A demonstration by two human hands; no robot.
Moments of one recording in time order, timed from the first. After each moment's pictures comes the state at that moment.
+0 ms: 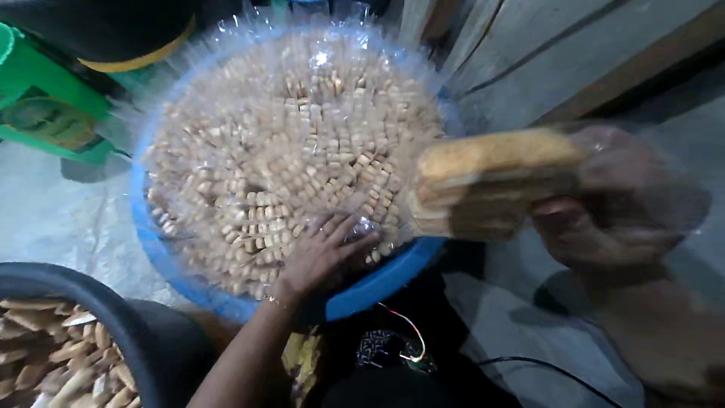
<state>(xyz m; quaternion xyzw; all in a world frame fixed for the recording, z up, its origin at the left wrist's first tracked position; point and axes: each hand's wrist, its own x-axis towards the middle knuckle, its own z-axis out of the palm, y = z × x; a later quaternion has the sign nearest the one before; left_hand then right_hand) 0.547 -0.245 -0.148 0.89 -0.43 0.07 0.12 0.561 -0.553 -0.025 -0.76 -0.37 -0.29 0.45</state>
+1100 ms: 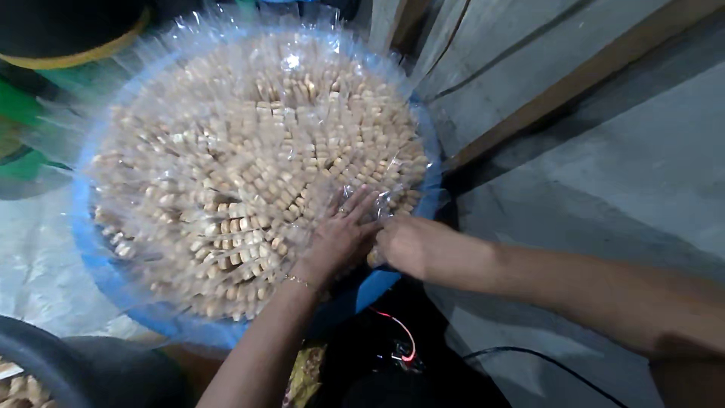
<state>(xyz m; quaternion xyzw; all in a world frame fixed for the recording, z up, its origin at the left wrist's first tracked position) 0.581 -0.312 -0.141 0.89 -0.42 -0.09 0.17 0.567 -0.474 -0.036 -0.83 -0.39 0.39 -0.07</state>
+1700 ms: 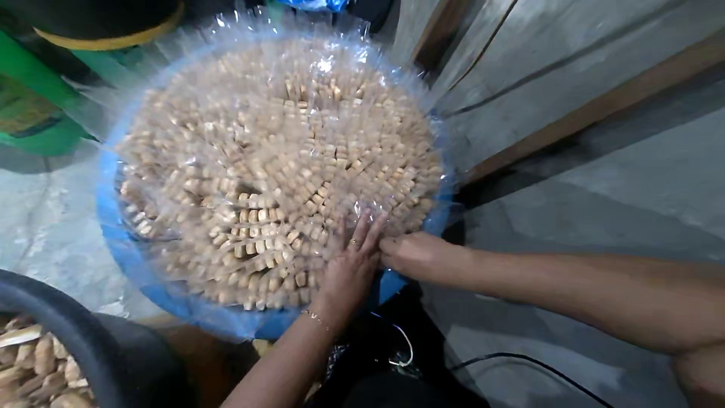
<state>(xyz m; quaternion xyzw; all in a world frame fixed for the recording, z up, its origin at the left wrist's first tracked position) 0.524 -0.315 -0.143 0.94 -0.33 -0.07 0.07 0.559 -0.491 -0.093 -0.85 -0.44 0.30 0.00</state>
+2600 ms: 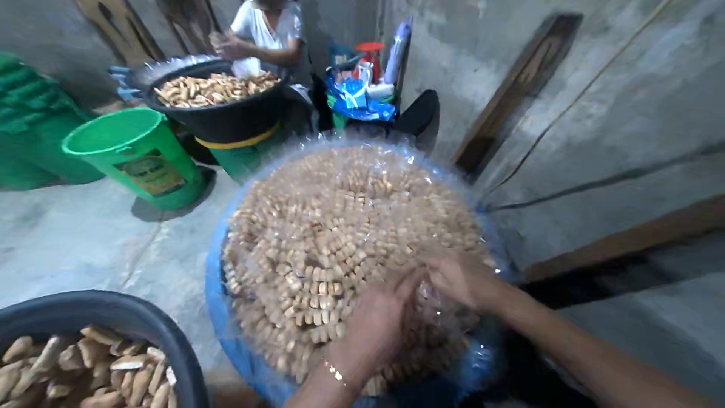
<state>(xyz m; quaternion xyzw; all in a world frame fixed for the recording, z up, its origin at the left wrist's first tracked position) 0.576 -0.277 -0.065 0.93 -0.23 0.01 0.29 0.644 -0.466 -0.032 -0.93 -0.24 0.22 0.15</state>
